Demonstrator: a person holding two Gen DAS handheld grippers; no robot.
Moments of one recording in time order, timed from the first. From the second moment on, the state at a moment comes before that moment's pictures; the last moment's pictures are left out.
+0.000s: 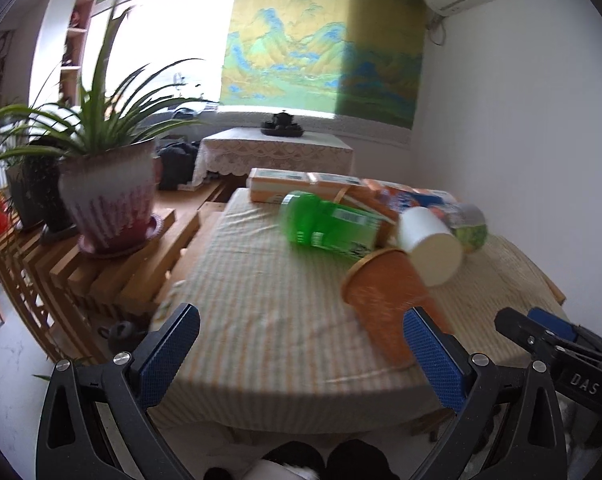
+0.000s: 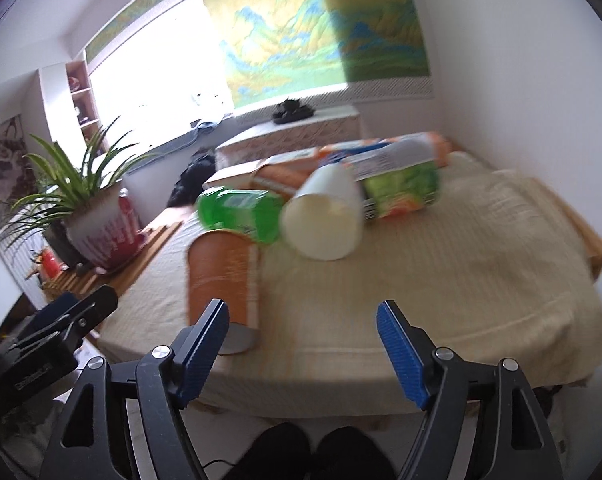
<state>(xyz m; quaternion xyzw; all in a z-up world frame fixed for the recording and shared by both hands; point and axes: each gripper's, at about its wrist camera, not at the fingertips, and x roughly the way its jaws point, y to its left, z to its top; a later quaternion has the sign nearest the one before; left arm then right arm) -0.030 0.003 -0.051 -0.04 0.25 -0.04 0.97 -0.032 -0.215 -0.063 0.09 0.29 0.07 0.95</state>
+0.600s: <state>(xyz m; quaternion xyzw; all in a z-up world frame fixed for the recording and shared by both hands) -0.009 -0.107 -0.083 0.03 0.26 -0.05 0.96 -0.051 -0.304 -0.094 0.14 0.29 0.00 0.95</state>
